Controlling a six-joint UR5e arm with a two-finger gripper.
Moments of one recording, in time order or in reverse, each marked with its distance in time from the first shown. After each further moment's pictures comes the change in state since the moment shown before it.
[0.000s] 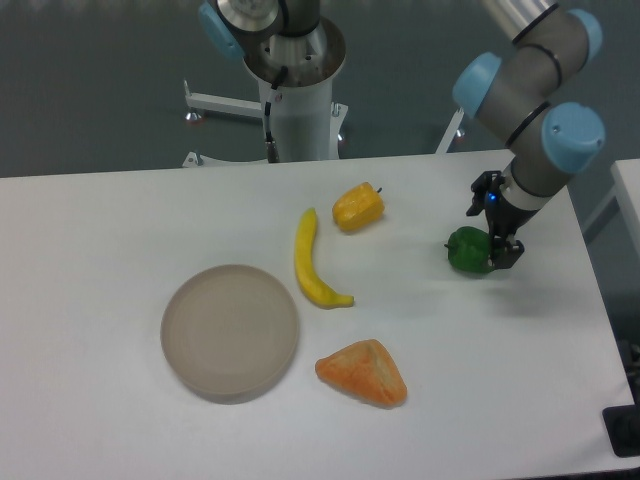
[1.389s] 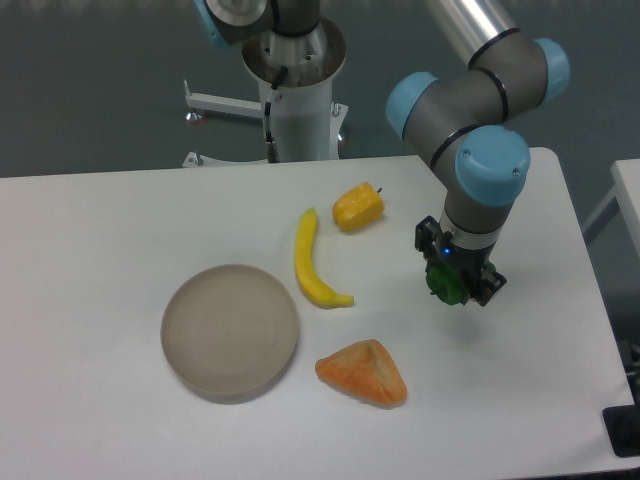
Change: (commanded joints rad) arm -0.213 -0.035 0.376 -0.182 0.104 -0.851
